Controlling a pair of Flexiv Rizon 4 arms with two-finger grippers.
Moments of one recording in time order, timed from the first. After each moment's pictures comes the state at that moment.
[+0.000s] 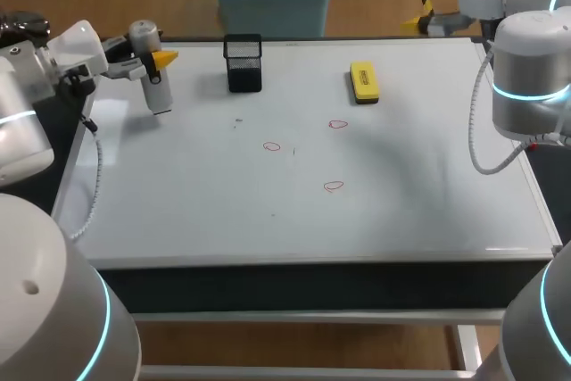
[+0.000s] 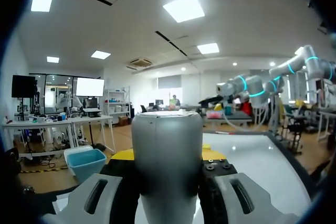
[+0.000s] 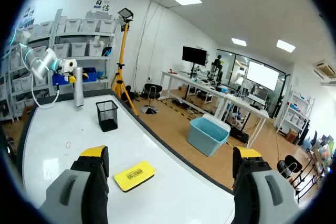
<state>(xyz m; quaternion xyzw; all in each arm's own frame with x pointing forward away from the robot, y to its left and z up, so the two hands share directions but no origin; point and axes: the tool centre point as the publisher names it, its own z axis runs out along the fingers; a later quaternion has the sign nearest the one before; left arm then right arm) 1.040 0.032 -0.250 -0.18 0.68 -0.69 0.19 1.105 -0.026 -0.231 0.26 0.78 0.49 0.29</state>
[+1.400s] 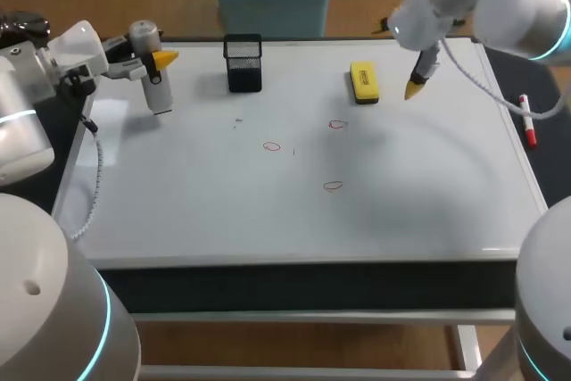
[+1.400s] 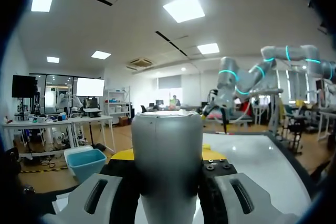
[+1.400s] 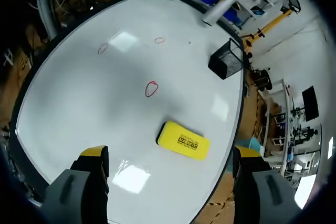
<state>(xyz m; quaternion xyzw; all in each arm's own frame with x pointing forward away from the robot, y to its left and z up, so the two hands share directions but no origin) 1.040 0.031 -0.250 -0.18 0.68 -0.69 0.19 1.049 0.018 -0.342 -0.27 0.94 0.17 0.14</state>
